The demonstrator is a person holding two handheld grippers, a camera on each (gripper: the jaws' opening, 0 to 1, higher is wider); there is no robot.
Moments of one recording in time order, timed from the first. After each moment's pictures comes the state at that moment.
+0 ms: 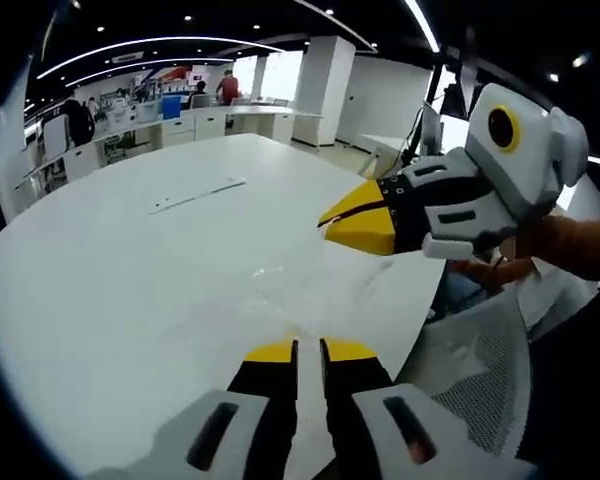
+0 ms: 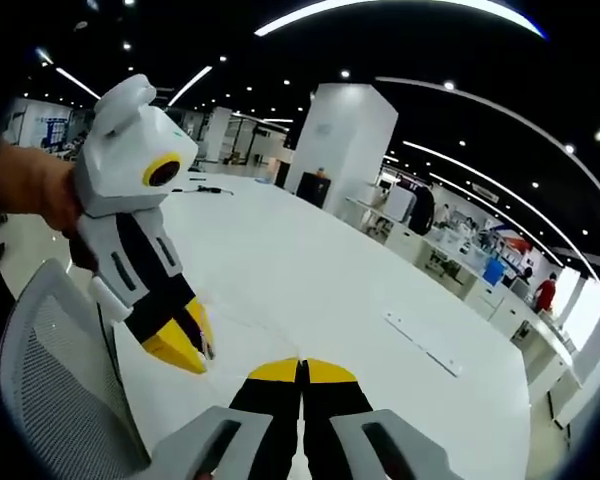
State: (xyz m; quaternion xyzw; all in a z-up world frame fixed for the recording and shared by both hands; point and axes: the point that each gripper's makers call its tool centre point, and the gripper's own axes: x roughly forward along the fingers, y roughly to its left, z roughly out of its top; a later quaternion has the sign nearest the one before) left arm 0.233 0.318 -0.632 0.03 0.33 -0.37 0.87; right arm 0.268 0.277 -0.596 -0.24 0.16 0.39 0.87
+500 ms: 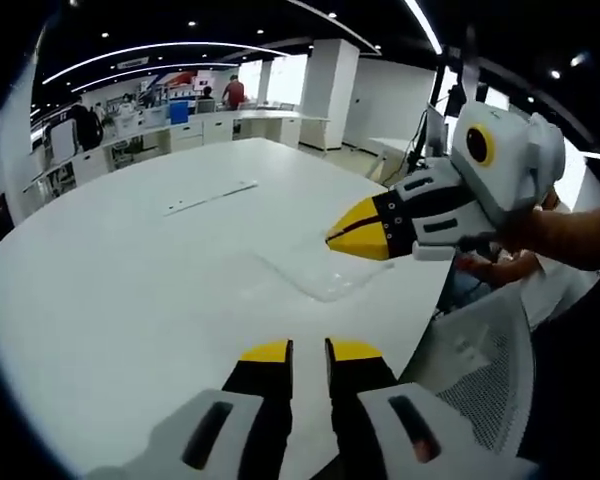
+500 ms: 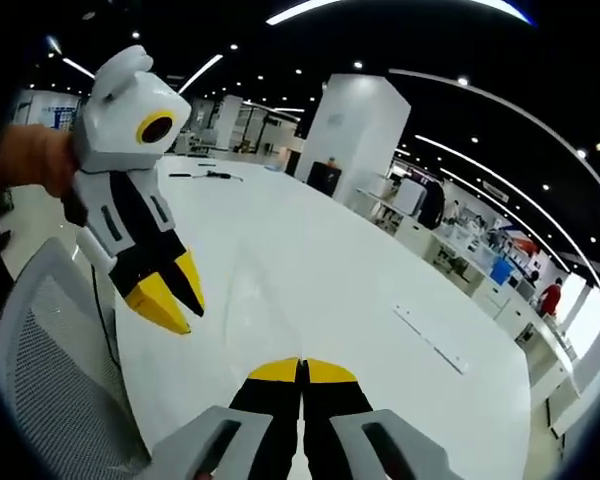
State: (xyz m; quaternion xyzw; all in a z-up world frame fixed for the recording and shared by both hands) left arm 0.227 0.338 -0.623 0.03 0.32 -0.36 0.88; right arm 0.268 0.278 -0.616 -0.26 0.18 0.40 0.86
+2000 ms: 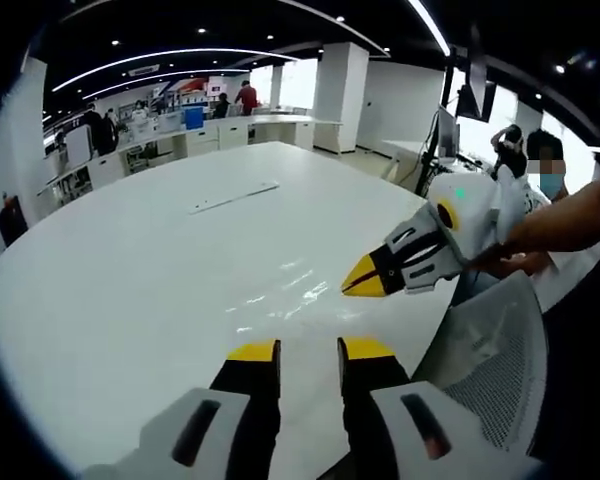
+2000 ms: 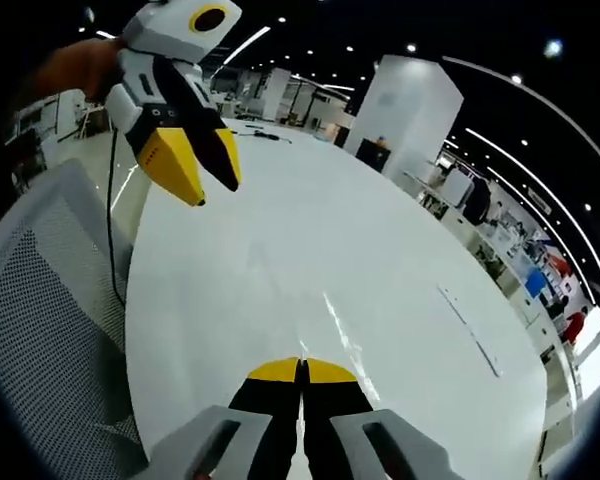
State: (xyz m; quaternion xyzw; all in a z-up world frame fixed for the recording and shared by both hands) left arm 0.226 0.377 -0.626 0.05 0.31 -0.33 0.89; right arm 0.257 0.292 -0.696 -0.33 0.22 0.47 0.79
